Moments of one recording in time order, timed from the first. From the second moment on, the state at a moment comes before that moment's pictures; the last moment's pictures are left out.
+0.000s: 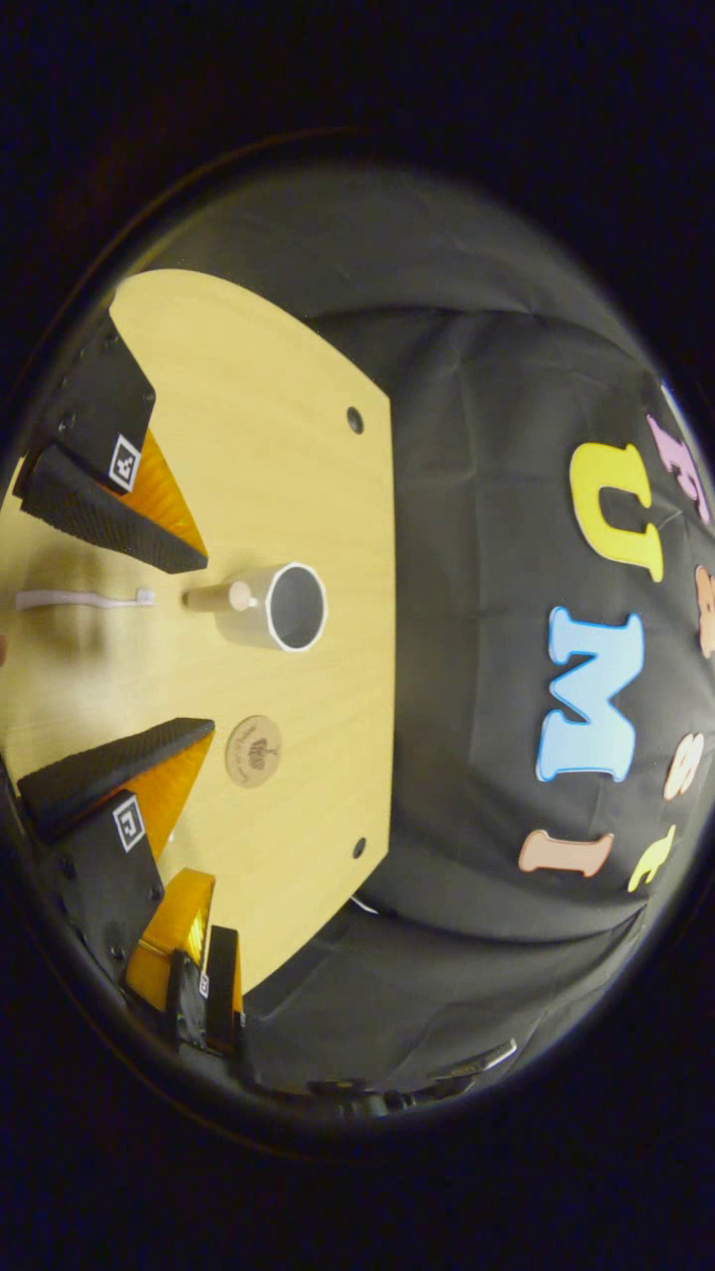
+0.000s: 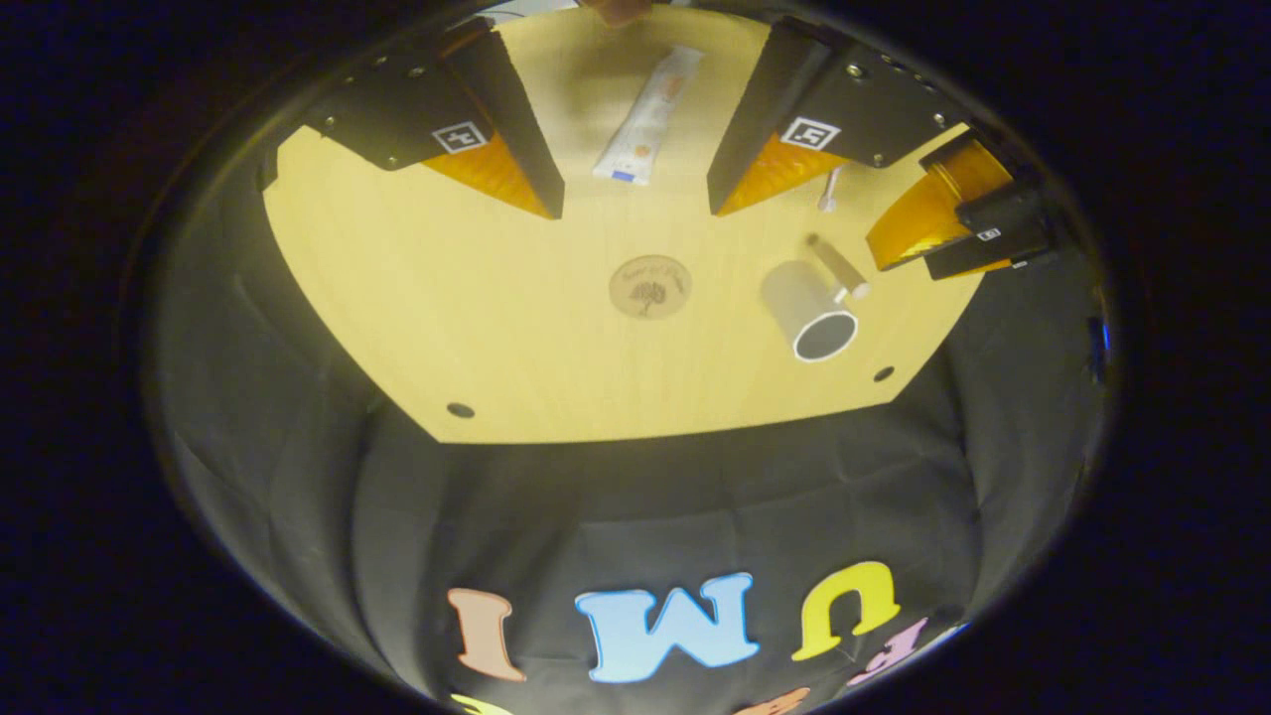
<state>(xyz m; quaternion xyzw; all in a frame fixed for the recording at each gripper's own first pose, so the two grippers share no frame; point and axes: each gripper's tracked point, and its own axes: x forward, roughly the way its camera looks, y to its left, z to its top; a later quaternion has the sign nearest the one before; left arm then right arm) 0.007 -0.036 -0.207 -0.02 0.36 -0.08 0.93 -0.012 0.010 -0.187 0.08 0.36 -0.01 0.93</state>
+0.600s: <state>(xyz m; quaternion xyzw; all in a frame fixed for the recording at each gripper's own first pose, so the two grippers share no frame) -0.043 -0.013 -0.314 0.00 0.58 -0.05 0.81 -0.036 0.040 -0.279 0.14 0.56 0.00 0.82</state>
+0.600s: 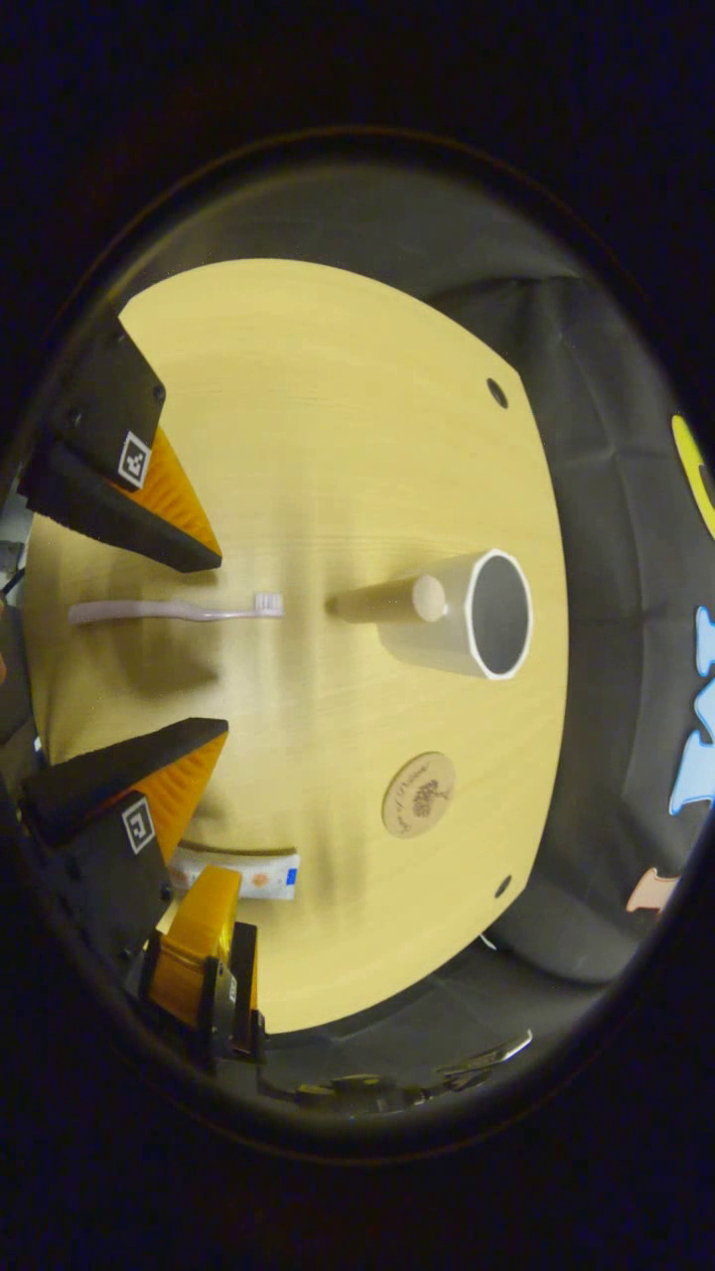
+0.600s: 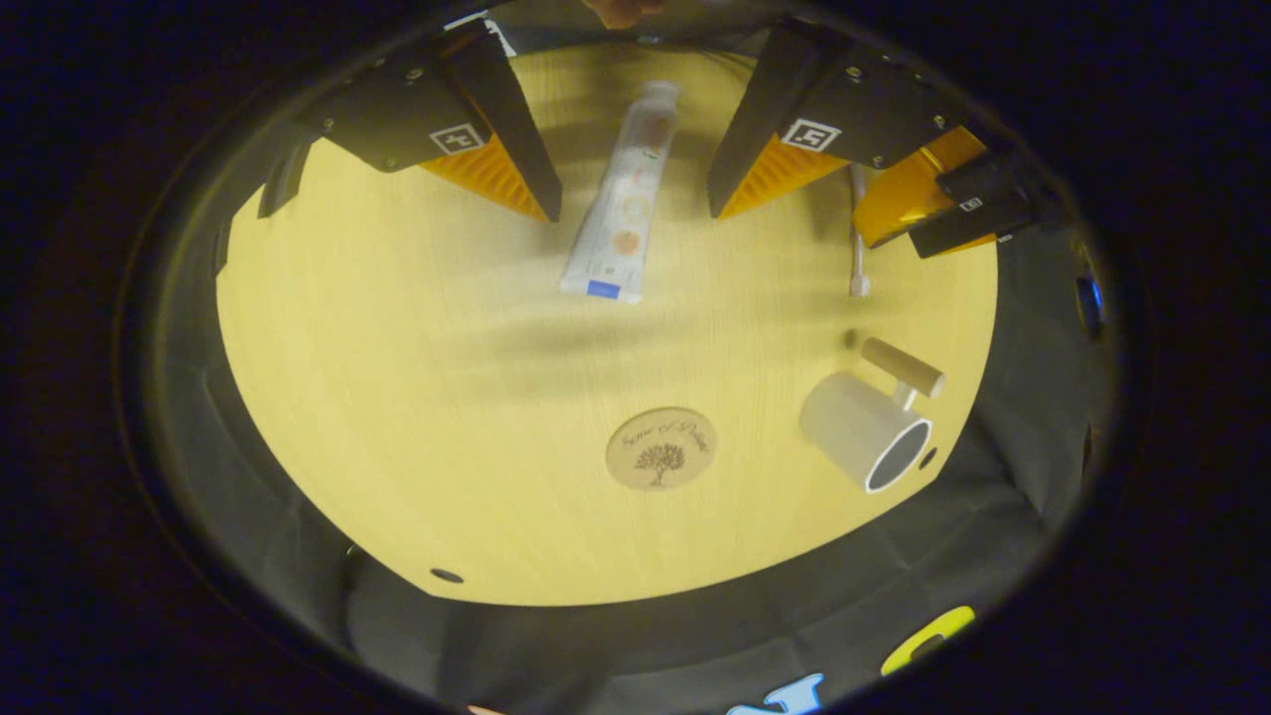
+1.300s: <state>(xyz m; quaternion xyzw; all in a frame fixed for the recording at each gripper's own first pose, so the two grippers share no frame) -0.070 0.011 -0.359 0.02 0.66 -0.03 0.75 -0.044 0.040 -0.312 0.10 0.61 -0.01 0.78</state>
